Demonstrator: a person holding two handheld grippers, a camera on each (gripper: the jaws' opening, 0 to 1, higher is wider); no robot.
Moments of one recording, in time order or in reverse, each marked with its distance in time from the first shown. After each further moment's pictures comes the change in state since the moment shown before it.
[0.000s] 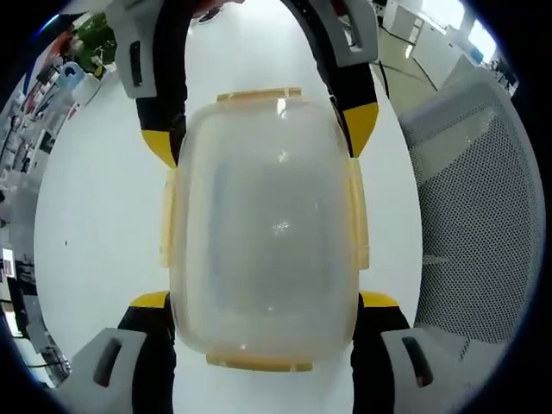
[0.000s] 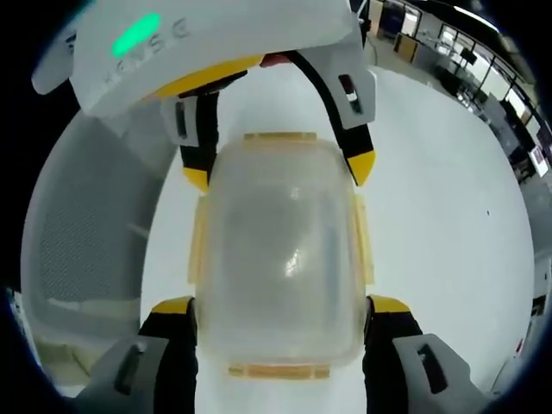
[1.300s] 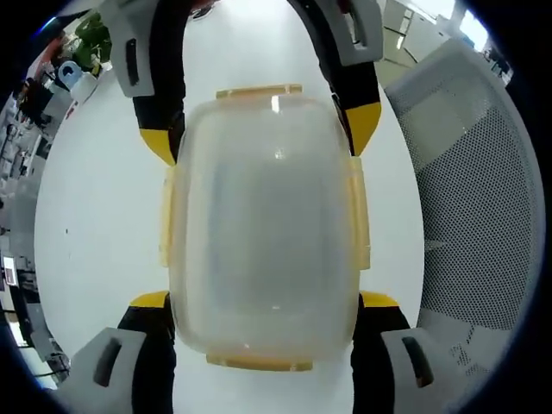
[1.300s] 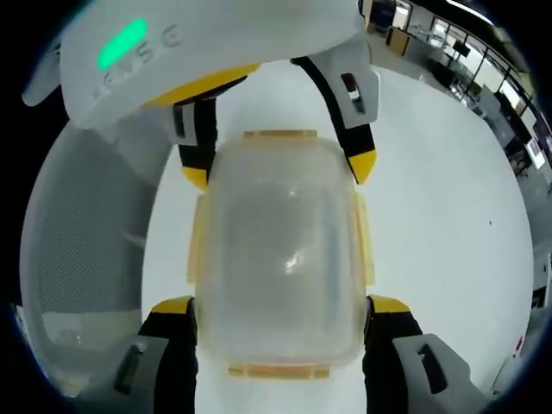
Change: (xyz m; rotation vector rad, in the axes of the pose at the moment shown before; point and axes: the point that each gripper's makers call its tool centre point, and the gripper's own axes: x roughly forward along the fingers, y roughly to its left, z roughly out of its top) left arm -0.008 0.004 -0.045 0.039 0.013 -0.009; right arm 0.018 -0.003 0.041 0.038 0.014 -0.020
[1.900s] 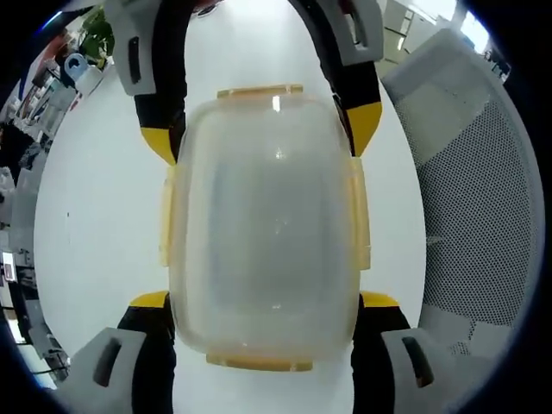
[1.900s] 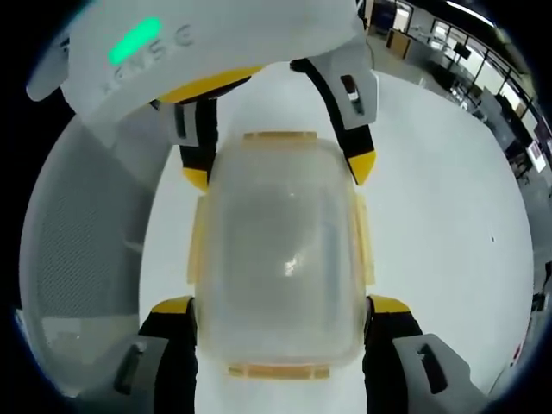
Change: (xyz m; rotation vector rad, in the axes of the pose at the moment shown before) left arm -0.005 0.003 -0.029 -0.010 -0.002 -0.002; right arm 0.011 -0.005 0.027 -0.006 -0.011 0.003
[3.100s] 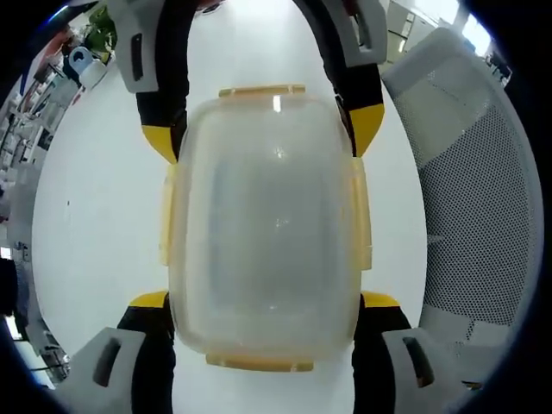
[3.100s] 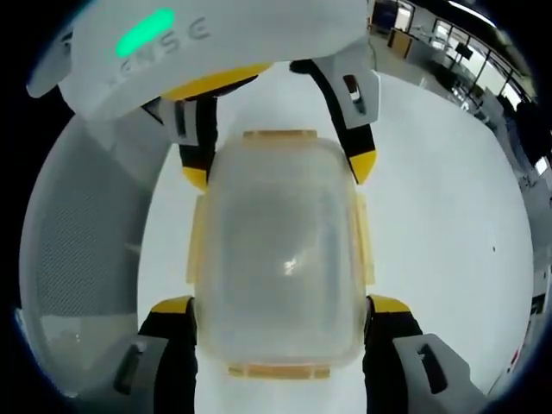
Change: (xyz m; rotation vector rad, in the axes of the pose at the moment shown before) left arm -0.001 0.002 -0.013 -0.015 -0.005 -0.010; right arm 0.006 -0.004 0.011 -0.004 0.010 0.004
